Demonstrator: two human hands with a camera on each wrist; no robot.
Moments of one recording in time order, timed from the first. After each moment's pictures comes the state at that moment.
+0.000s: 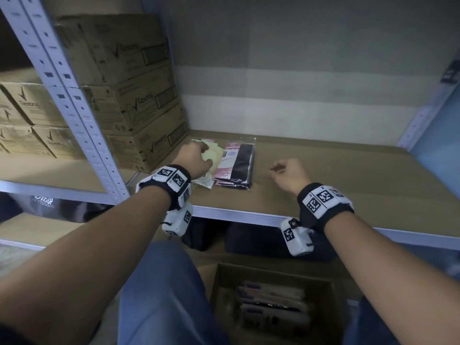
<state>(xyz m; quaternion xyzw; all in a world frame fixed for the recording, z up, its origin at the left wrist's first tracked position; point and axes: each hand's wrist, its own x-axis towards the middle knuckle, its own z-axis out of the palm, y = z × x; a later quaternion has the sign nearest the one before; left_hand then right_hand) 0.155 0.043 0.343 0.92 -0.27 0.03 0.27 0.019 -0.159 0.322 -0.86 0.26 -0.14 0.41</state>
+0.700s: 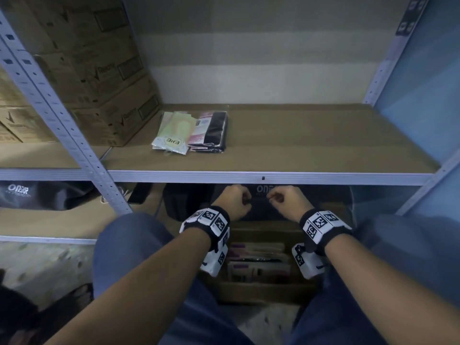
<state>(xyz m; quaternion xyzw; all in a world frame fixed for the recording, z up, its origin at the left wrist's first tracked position) -0.010 -0.018 0.210 0.86 -0.41 -0.15 0.25 -0.119 -0.167 0.201 -0.91 0.22 -0.07 0.34</state>
